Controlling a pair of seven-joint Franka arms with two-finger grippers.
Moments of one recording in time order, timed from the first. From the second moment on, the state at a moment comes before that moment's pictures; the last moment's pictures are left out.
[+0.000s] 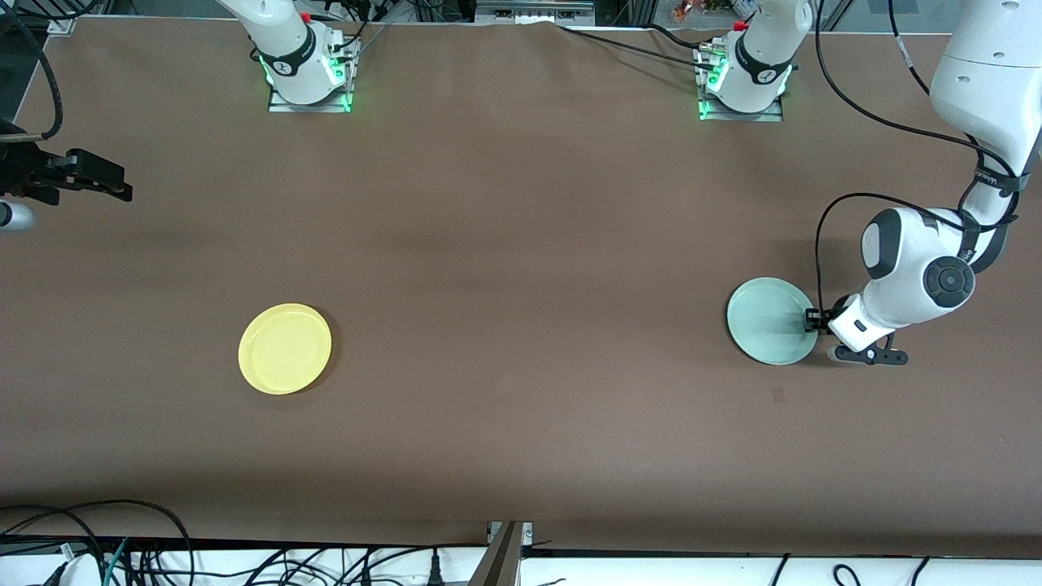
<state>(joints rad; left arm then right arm) 0.36 0.59 -0.23 -1.94 0.24 2.43 0.05 0.06 0.12 -0.09 -1.43 0.00 1.41 -0.10</state>
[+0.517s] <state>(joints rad) 0.36 0.56 -0.25 -1.91 0.24 2.37 0.07 0.06 0.13 -0.09 -1.43 0.00 1.41 -0.10</state>
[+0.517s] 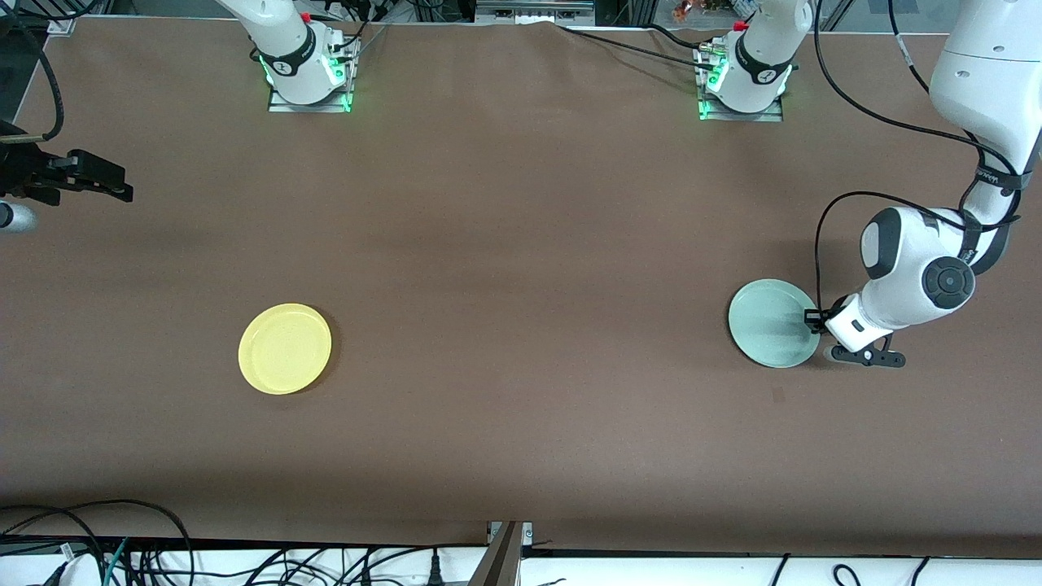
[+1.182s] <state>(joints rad) 0.05 0.51 -0.28 -1.45 0.46 1.68 0.04 0.06 0.14 -0.09 -1.43 0.00 1.42 -0.10</state>
